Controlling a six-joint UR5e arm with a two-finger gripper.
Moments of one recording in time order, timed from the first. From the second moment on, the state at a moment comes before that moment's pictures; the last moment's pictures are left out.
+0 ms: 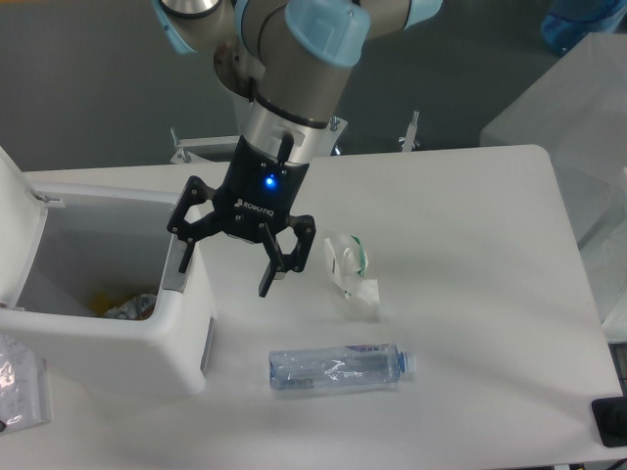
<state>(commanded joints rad) 2.43 -1.74 -1.52 -0.96 0.98 0.35</state>
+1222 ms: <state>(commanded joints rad) 2.75 -1.88 -1.62 -0.96 1.39 1.04</state>
